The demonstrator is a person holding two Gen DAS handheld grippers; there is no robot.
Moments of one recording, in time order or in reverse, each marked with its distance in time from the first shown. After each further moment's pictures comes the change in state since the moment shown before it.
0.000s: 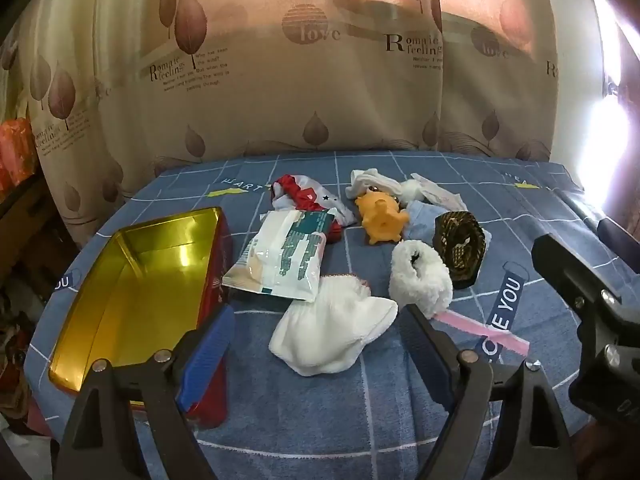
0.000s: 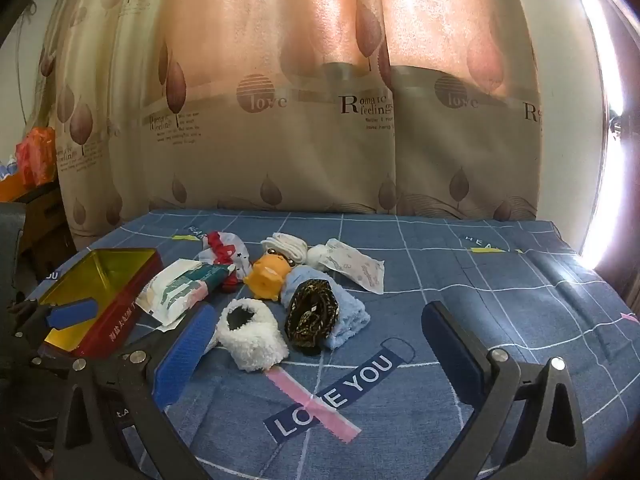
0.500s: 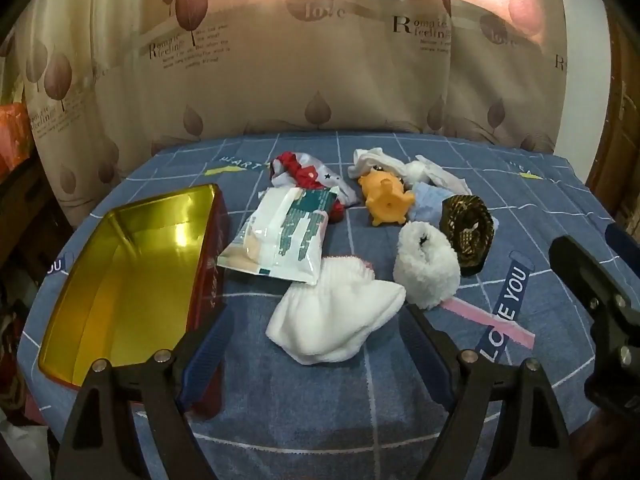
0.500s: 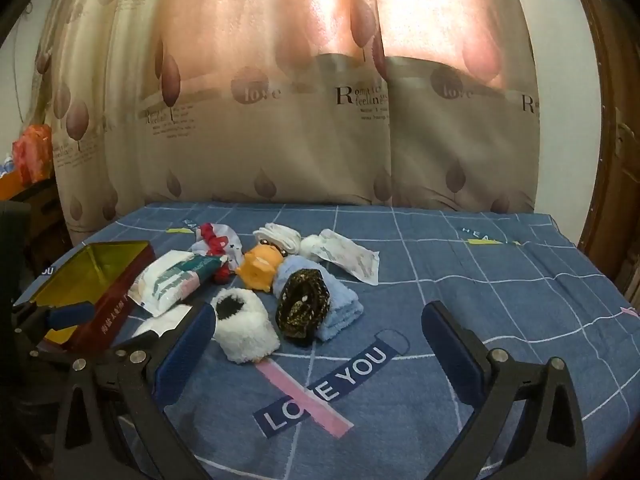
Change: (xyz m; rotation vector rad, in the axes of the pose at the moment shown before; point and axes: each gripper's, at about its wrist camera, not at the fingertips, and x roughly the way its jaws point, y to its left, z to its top) left arm 0.014 0.003 -0.005 -0.011 0.077 0.006; right arm 0.004 -0.008 -0.015 0.003 0.024 -0.007
